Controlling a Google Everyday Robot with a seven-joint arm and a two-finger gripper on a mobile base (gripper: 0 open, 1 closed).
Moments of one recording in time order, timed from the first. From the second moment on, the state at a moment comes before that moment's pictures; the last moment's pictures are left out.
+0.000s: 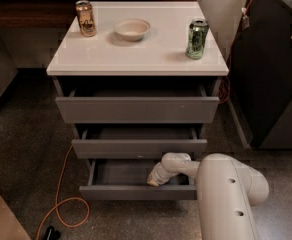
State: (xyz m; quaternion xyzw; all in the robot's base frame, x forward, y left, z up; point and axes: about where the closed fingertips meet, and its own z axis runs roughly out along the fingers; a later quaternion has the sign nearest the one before) arm 0.660 -0.051 0.191 -0.59 0.78 0.13 0.19
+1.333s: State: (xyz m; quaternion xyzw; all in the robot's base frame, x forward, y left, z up) arm 0.606 -0.030 0.171 -0.59 0.78 0.17 0.16
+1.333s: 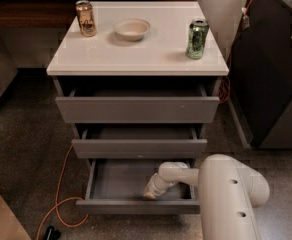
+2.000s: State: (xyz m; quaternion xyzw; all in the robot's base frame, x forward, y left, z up) arm 0.568 -0.017 0.177 -0.58 0.77 0.19 0.17
